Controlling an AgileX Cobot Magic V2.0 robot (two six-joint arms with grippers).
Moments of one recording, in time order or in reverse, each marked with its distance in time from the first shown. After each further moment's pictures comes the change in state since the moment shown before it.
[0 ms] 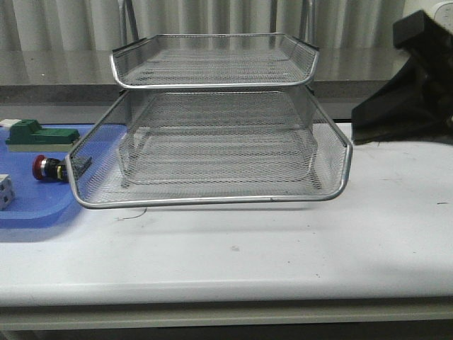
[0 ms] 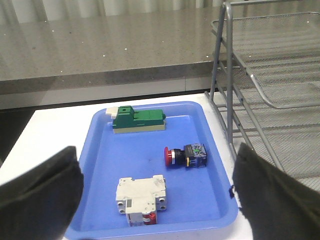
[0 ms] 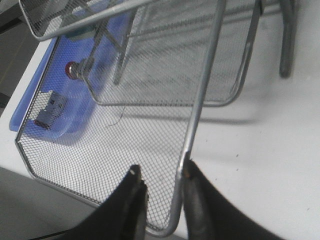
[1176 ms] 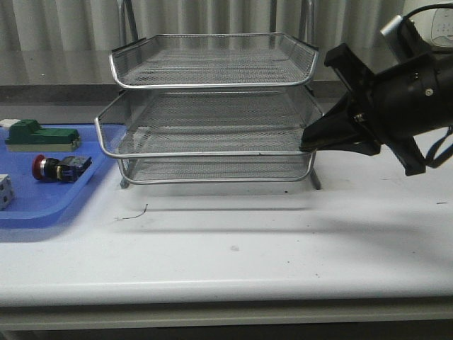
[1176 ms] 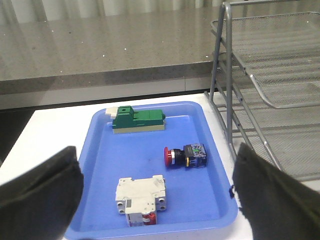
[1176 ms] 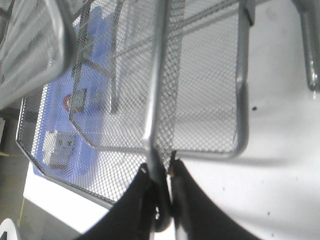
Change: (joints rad) left arm 0.000 0.000 0.002 0.000 0.000 0.000; right arm 0.000 0.454 -0.231 0.145 0.143 0.057
